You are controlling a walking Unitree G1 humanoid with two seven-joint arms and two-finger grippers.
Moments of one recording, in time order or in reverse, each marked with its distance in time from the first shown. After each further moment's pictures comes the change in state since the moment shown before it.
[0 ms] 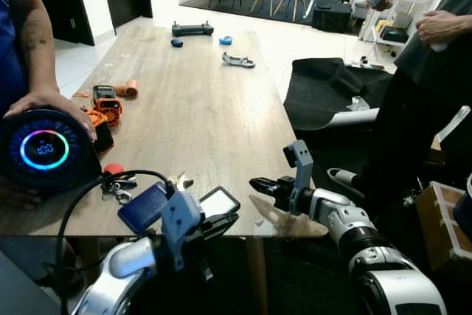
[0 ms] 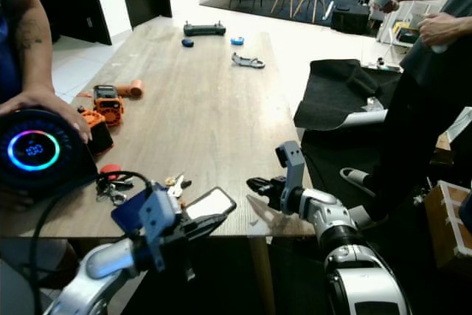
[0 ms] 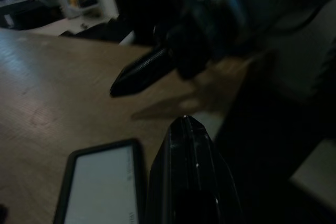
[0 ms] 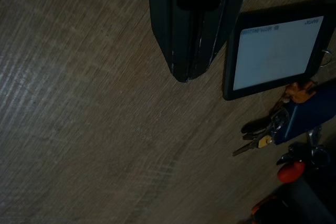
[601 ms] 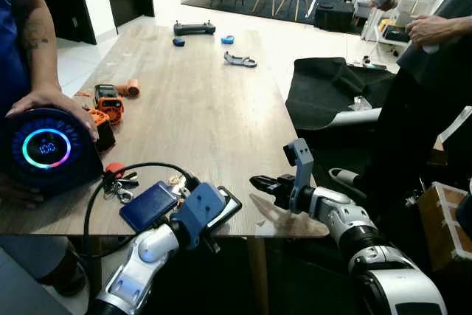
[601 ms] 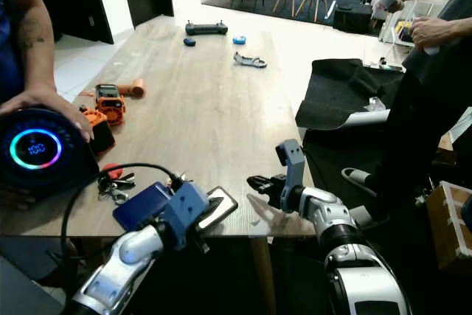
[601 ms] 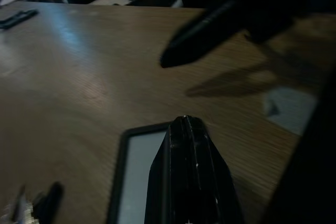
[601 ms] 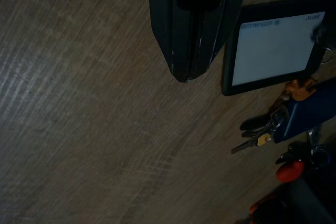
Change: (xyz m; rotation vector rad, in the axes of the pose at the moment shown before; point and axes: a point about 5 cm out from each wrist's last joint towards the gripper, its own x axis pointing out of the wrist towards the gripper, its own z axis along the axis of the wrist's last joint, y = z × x) left arm 0.023 0.012 -0.021 0.105 0.128 0.117; right arm 0.000 0.001 0.004 -0.027 -0.006 0.008
